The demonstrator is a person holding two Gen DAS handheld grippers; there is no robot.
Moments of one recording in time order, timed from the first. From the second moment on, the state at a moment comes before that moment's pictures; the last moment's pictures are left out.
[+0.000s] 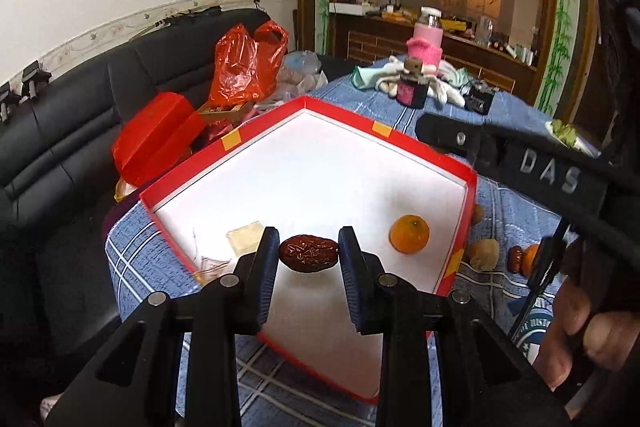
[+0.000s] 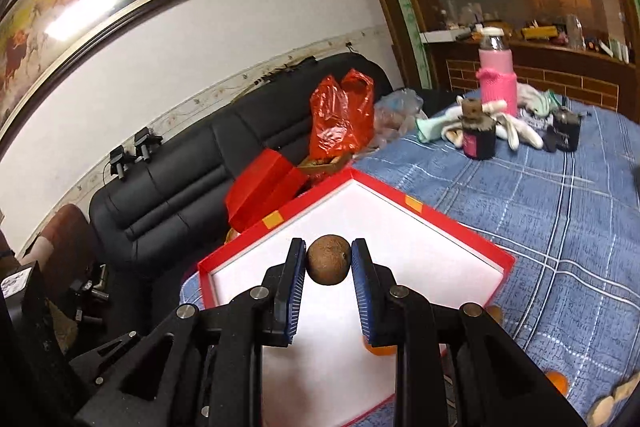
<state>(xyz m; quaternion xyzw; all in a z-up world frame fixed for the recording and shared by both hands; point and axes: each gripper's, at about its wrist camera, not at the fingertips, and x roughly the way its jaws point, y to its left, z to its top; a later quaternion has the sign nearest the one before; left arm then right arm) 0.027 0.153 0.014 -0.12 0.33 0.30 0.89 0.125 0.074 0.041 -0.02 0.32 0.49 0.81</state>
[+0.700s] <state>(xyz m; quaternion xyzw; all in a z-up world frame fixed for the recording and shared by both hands) 0.052 0.160 0.002 -0.11 0.36 0.29 0.88 0.146 0.083 0.002 -0.05 0.36 0.45 0.81</state>
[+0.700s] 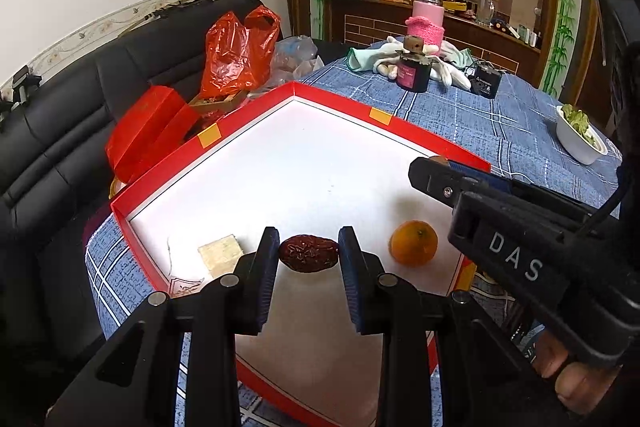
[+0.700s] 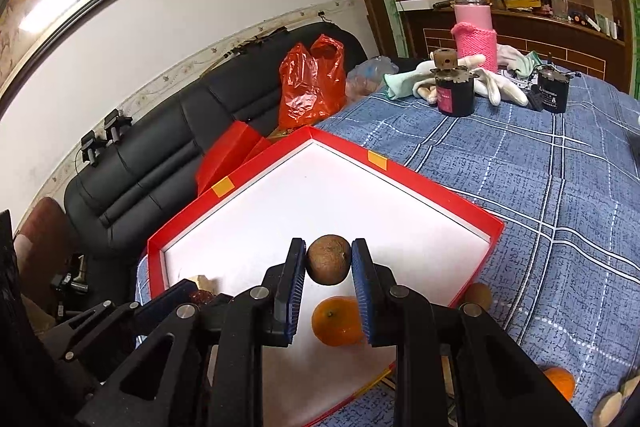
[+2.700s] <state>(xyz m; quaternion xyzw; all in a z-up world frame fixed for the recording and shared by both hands) 0.026 0.076 0.018 -0.10 0.30 0.16 0.94 0.114 -0.170 0.009 0.01 0.37 0.26 0.89</state>
